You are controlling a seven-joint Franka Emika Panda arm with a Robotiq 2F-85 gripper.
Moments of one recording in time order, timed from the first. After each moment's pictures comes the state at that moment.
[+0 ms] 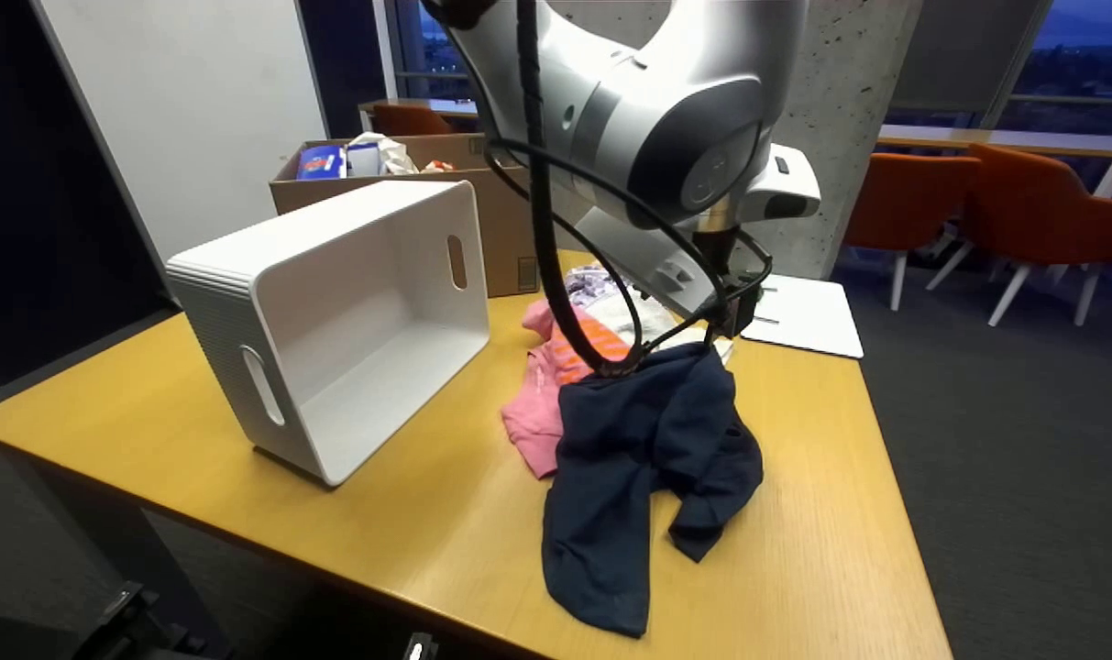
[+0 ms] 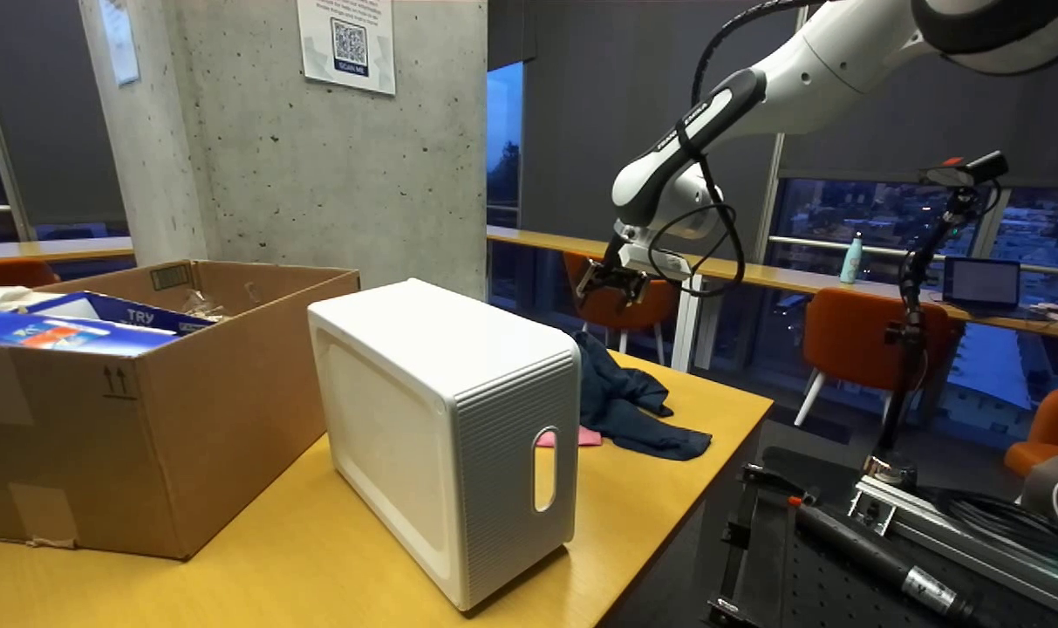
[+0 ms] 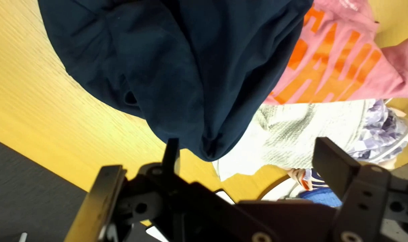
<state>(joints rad) -0.46 0.62 0.03 -1.72 0.25 2.69 0.04</state>
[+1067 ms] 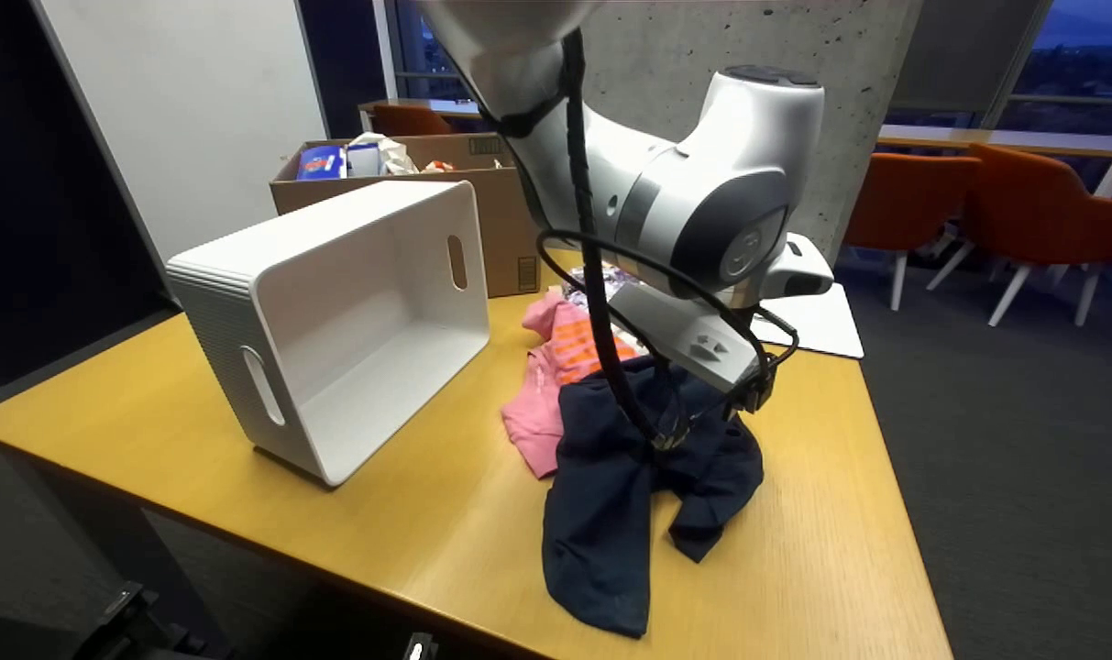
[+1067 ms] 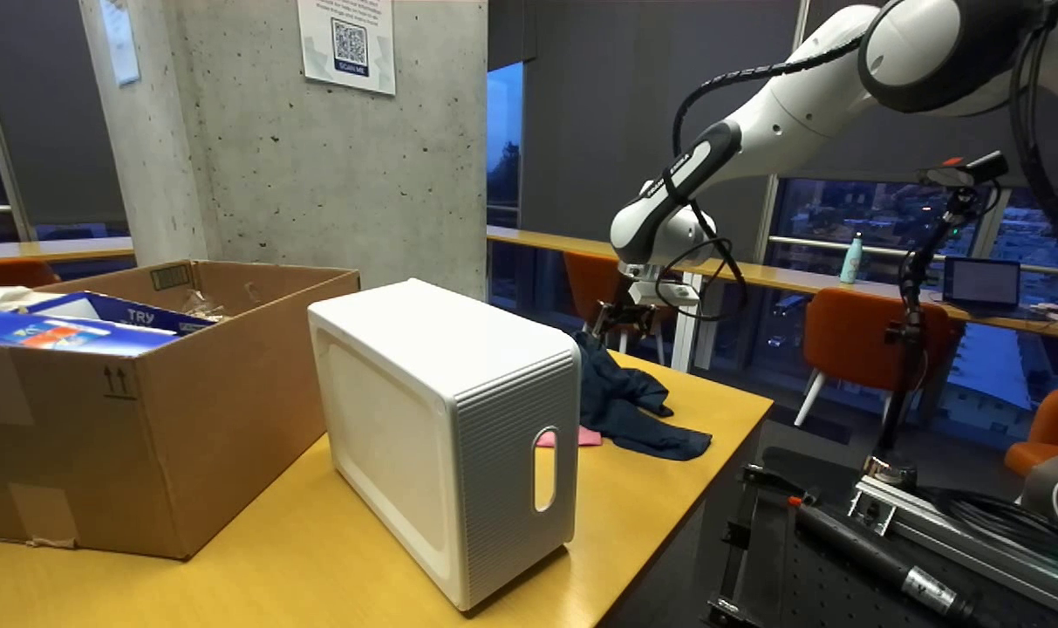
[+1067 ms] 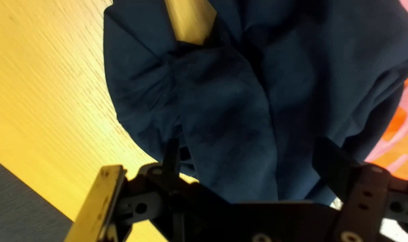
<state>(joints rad) -0.40 0.77 -0.09 -1.61 0.22 2.57 -0.03</state>
